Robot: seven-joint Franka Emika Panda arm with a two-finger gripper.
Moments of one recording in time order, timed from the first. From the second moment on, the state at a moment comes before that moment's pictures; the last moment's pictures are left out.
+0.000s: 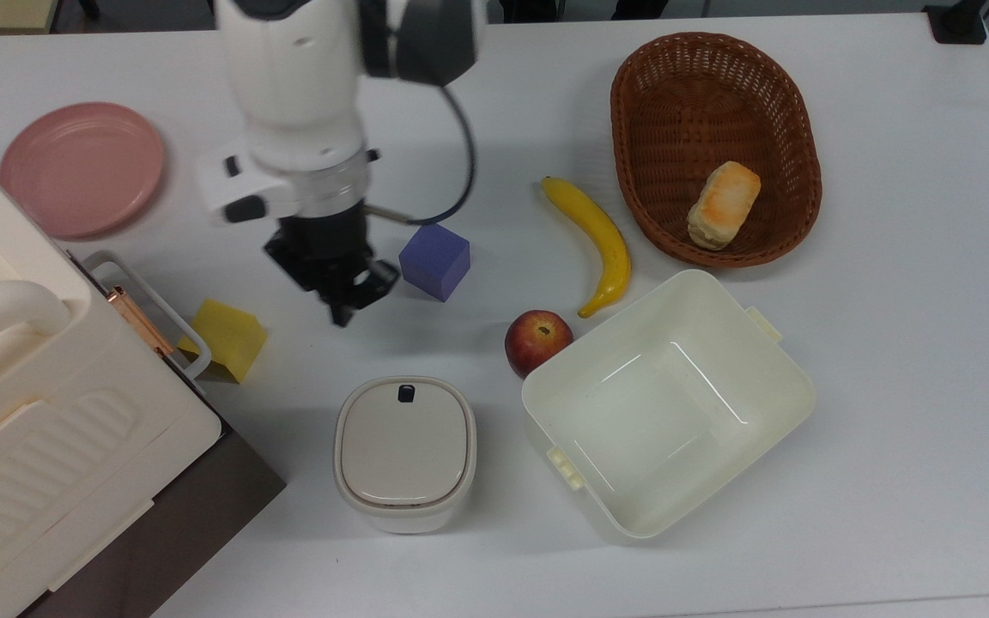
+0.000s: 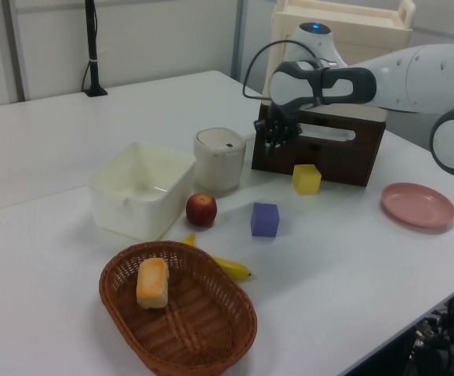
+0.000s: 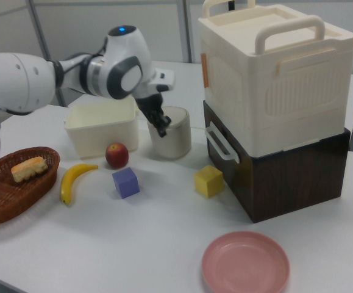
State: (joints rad) arm -0.06 0.44 0.00 -1.49 -0.02 2.18 0.34
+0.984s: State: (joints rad) arm -0.06 0.14 0.02 -1.54 -0.03 1.78 -0.05
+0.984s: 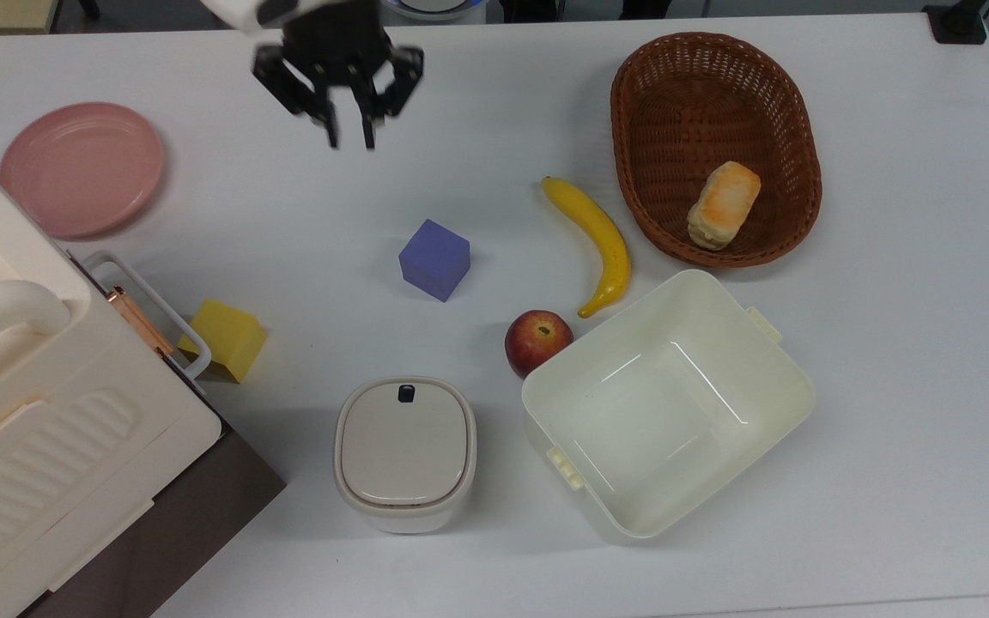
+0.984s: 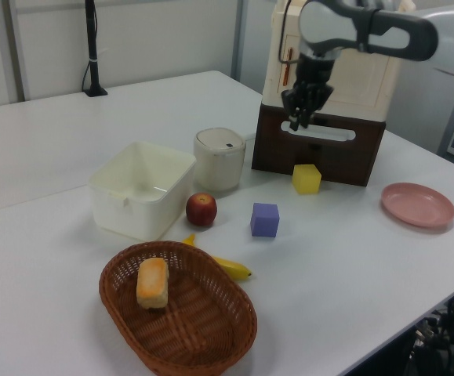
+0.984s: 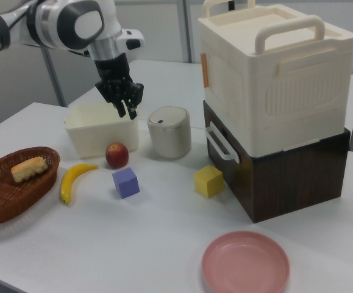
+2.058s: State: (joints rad) arm 0.06 0.04 -0.19 -1.57 0.07 1.70 0.01
